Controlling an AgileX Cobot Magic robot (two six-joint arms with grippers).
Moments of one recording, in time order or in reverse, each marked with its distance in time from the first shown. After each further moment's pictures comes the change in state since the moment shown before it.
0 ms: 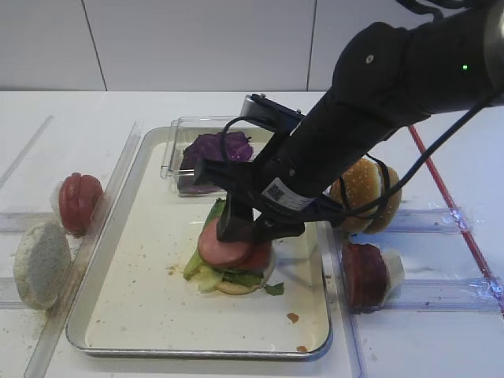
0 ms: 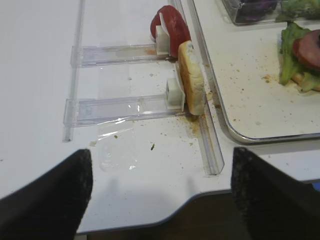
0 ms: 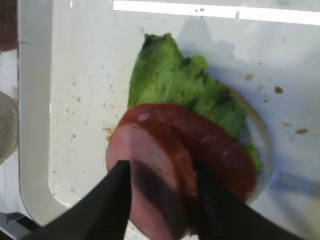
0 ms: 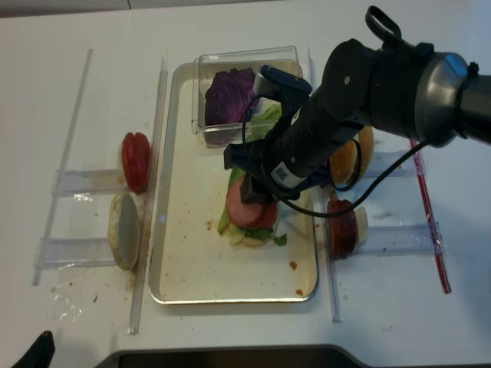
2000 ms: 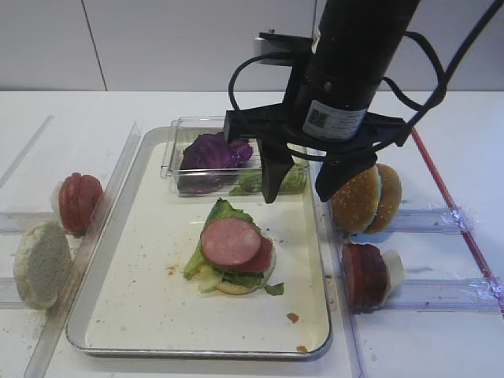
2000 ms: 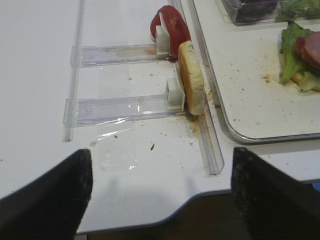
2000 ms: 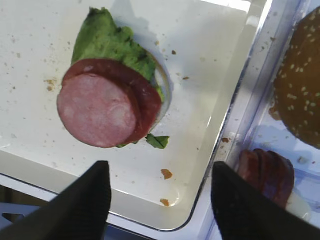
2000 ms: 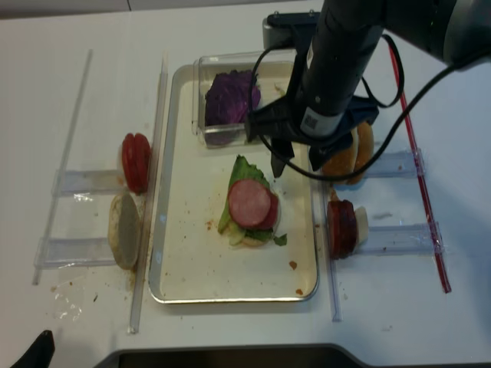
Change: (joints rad) left arm 0.000 0.000 0.000 0.000 0.000 0.000; right arm 0.000 -0.046 -0.330 -0.477 0.543 0.291
